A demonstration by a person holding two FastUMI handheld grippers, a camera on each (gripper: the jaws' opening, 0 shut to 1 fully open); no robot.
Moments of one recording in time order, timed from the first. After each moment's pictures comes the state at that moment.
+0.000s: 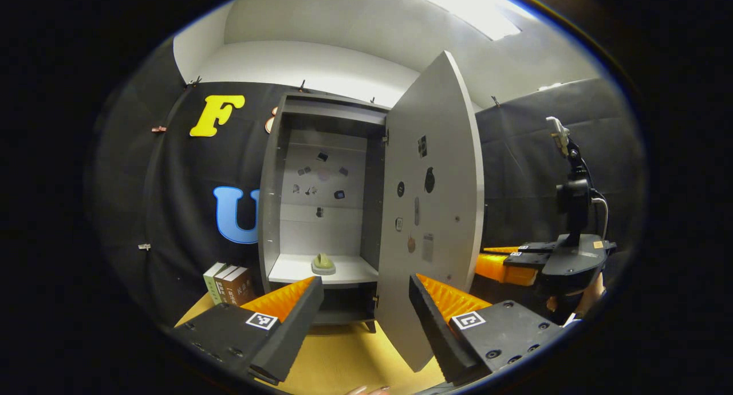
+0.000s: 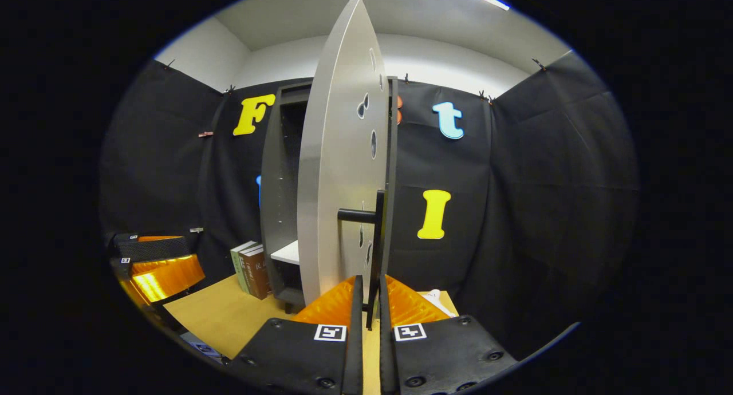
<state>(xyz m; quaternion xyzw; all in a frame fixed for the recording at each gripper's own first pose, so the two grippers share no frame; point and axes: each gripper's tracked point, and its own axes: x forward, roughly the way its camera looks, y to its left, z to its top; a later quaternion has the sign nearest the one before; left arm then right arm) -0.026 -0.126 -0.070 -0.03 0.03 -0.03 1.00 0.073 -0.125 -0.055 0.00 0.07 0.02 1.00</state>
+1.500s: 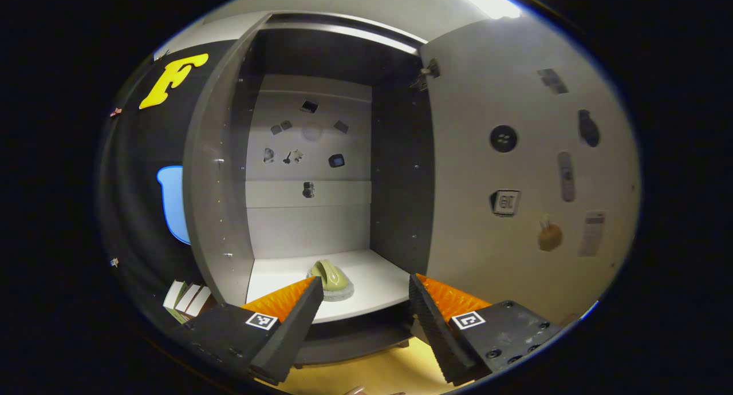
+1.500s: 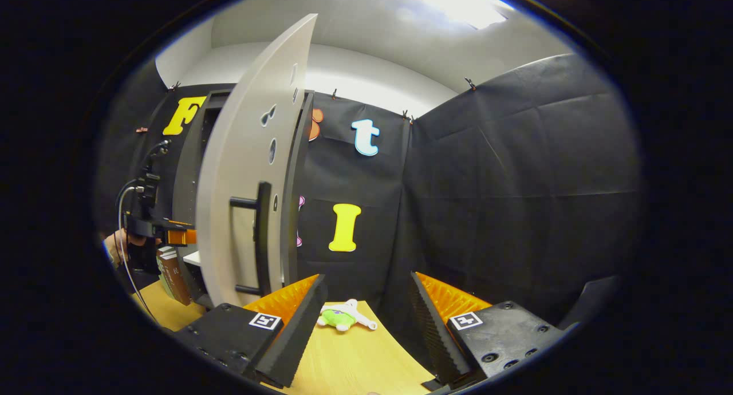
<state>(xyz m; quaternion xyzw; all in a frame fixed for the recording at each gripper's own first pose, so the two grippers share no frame) 0.269 -0.043 -0.145 -0.01 0.10 -0.09 0.99 0.044 -0.271 -0.040 -0.05 -0.01 -0.17 0.98</state>
